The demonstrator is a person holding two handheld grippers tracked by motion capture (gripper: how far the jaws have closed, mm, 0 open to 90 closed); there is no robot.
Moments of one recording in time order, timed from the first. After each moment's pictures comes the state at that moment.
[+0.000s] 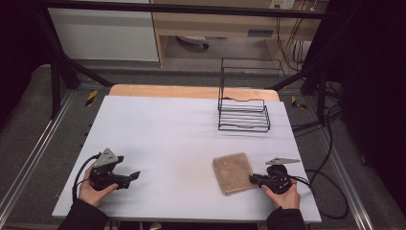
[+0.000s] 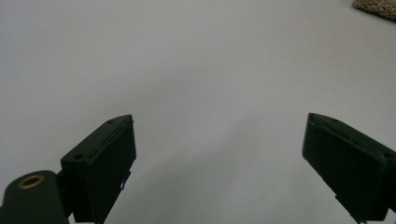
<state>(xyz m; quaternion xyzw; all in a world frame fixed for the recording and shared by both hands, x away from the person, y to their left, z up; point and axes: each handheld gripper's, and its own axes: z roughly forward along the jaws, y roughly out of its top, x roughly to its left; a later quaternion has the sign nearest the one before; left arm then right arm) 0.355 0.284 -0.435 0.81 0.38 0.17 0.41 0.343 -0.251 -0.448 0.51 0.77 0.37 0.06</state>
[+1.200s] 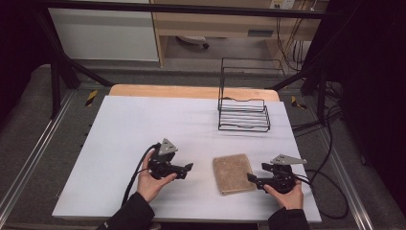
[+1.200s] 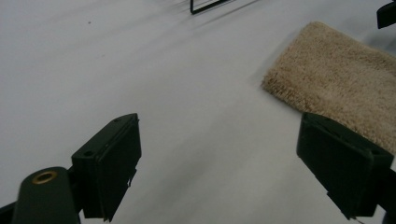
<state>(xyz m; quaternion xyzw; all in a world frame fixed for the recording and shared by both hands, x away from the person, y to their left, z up) 0.378 0.116 -0.411 0.82 0.37 0.14 0.41 0.345 -0.261 -0.440 0.46 0.77 0.42 0.12</state>
